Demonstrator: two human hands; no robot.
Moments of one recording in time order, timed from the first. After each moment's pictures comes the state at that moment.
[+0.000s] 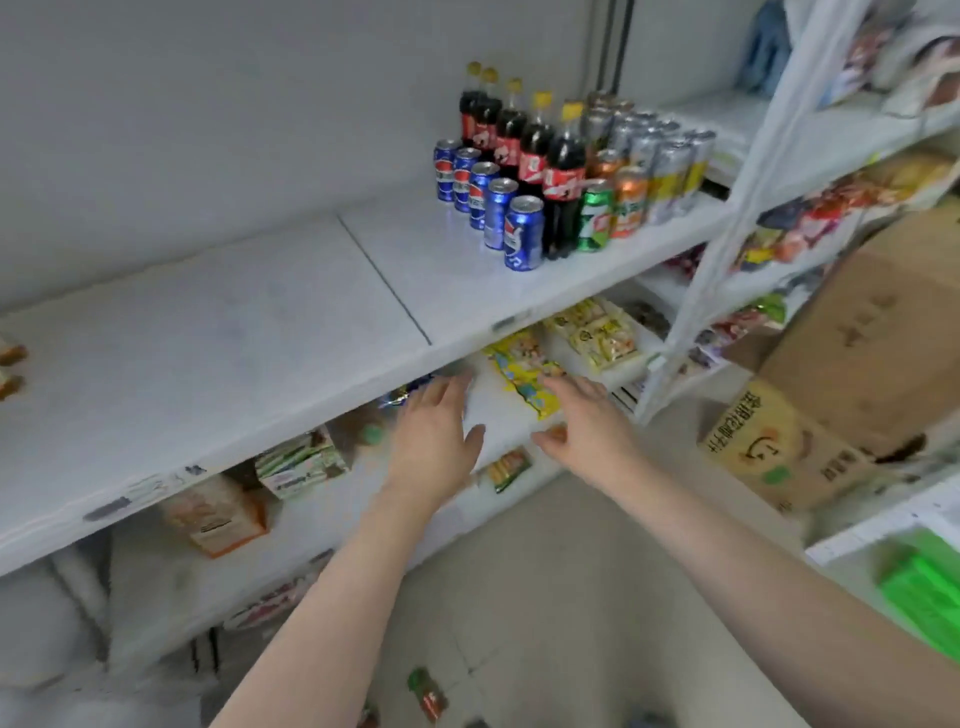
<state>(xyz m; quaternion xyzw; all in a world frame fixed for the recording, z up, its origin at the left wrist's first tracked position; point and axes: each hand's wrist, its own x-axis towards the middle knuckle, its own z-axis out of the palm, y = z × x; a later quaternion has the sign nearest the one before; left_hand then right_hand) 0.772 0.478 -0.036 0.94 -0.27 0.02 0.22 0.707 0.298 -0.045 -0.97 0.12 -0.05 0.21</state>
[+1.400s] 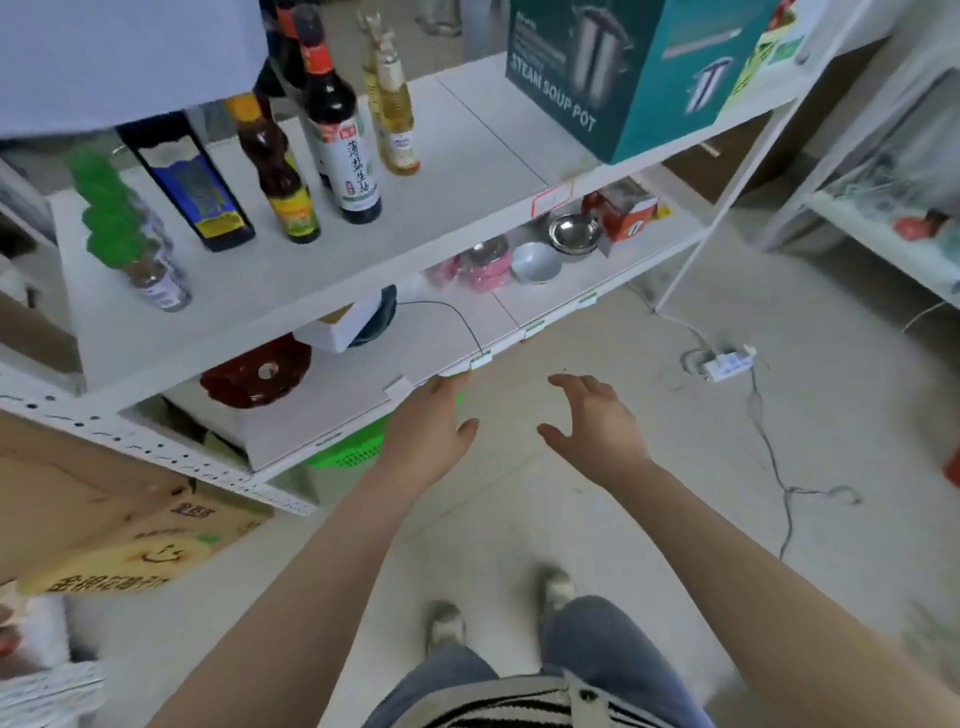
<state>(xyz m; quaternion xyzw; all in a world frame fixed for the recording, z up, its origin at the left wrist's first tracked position) 0.167 -0.269 -0.122 0.47 -0.84 -0.25 0.03 -0.015 -0.178 -0.121 -0.54 0.82 -0.10 0.19</state>
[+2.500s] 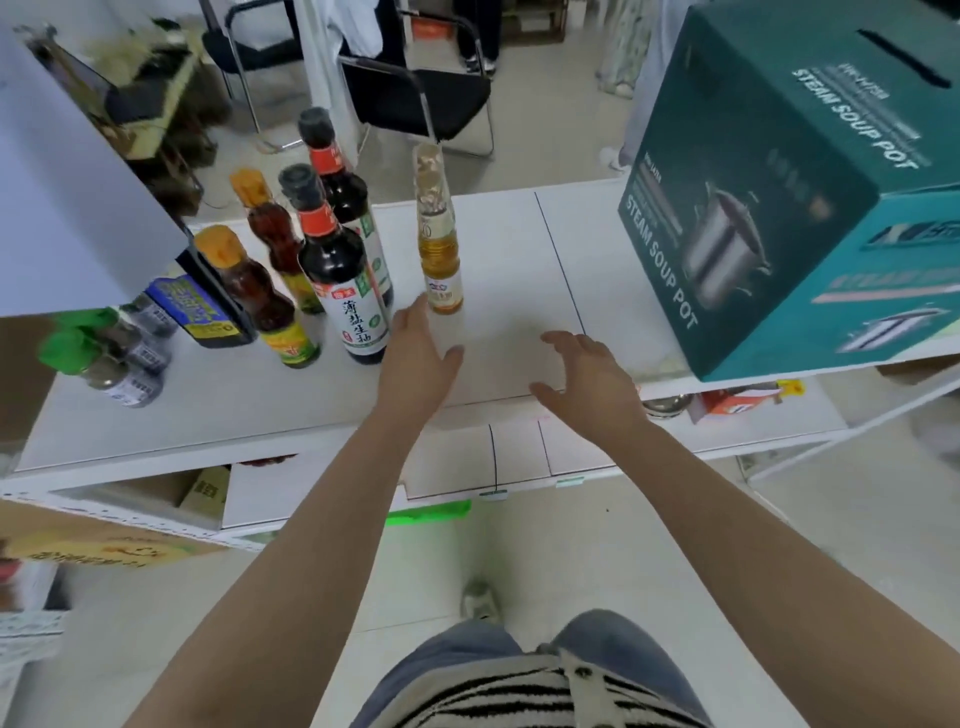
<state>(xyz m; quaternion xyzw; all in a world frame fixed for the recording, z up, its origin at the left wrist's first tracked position) 0.015 -0.557 -0.093 0.69 -0.64 -0.23 0.25 -0.182 -0.527 -0.096 -0.71 0.66 -0.15 0.18</state>
